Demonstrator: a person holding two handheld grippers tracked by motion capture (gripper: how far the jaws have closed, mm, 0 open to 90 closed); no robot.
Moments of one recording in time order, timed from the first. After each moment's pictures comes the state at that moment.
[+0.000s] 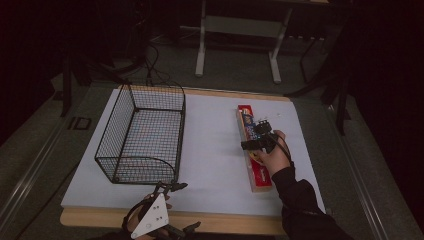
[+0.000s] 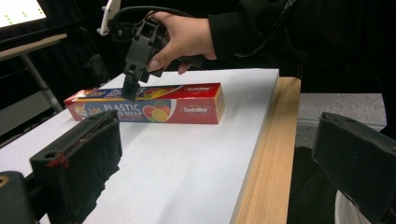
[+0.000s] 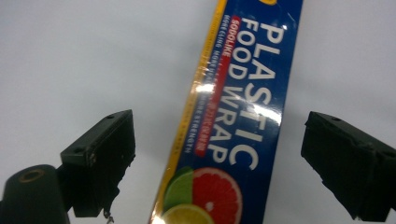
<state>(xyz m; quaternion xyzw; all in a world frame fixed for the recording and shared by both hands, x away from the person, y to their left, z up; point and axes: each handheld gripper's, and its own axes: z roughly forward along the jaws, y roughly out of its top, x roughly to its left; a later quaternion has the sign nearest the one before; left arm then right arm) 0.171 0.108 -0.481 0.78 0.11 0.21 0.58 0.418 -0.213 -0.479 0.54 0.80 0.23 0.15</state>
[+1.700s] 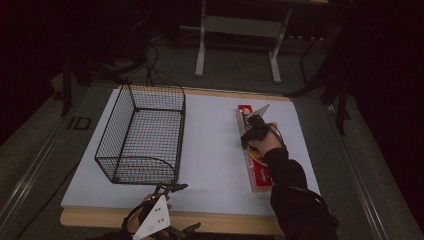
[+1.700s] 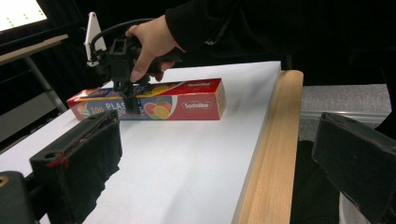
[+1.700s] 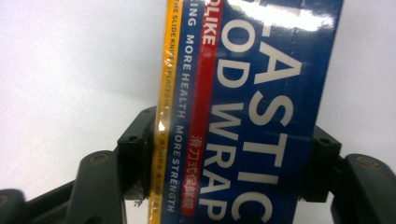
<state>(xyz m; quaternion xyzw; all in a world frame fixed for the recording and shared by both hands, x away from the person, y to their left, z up) 0.169 0.107 -0.482 0.78 0.10 0.22 0.57 0.473 -0.200 -0.496 0.62 0.78 0.07 0.02</state>
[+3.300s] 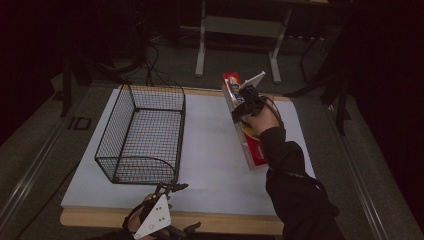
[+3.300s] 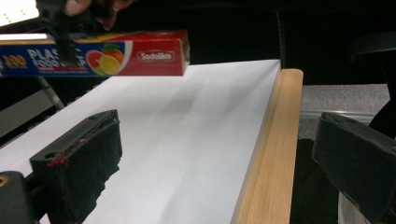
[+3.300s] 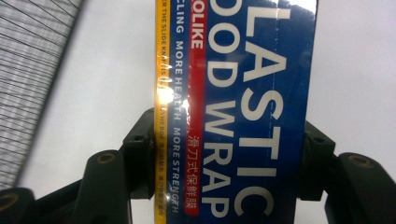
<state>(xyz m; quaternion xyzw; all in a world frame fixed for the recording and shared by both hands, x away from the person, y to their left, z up) 0.172 0.106 -0.485 0.78 0.10 0.22 0.57 0.472 -0.152 -0.384 0.57 0.80 0.15 0.09</state>
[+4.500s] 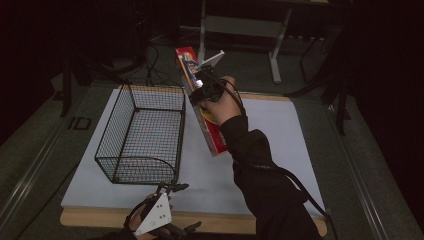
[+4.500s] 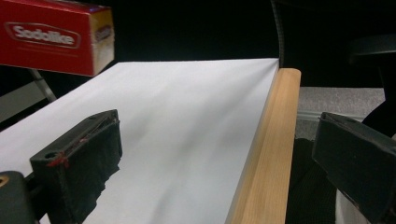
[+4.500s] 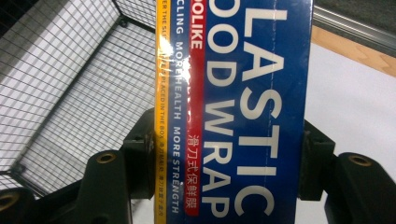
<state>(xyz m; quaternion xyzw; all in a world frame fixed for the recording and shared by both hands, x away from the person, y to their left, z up) 0.175 0.105 -0.490 0.78 0.12 0.20 0.57 0.452 -0.032 -0.326 0.48 0.83 0.25 0.12</state>
